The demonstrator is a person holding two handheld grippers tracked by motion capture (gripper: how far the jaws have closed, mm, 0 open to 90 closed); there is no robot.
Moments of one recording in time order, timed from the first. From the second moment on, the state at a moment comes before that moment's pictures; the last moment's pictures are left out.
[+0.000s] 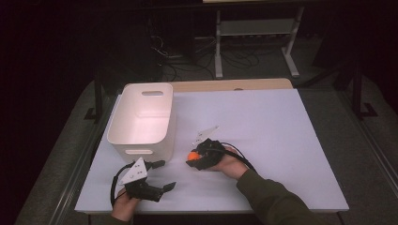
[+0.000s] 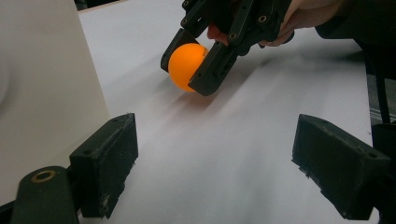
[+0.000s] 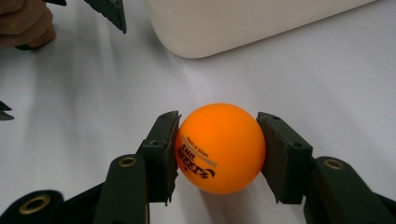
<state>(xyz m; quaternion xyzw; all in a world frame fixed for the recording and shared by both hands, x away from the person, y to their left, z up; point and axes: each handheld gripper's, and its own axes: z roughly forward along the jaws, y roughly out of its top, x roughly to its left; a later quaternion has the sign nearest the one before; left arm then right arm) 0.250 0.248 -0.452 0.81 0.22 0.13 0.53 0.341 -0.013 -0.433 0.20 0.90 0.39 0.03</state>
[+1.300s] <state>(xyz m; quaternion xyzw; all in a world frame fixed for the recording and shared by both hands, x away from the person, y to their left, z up) 0.251 0.248 -0.452 0.81 0.22 0.13 0.53 0.344 -0.019 -0.410 0.20 0.90 0.39 0.02</state>
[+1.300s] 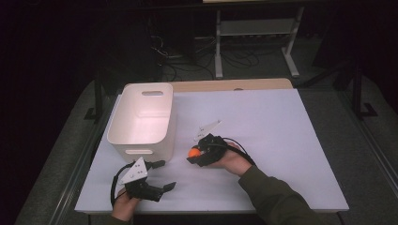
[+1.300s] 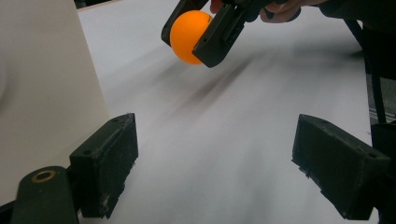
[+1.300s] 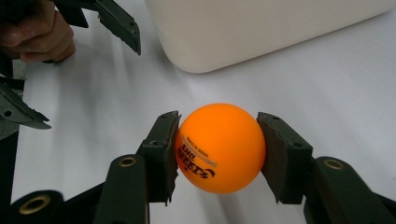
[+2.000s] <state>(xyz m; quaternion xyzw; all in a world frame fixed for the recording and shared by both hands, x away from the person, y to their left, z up) 0.250 0.247 -0.452 0.81 0.22 0.13 0.53 0.344 -0.013 -0.394 0.19 0.90 0.39 0.03</state>
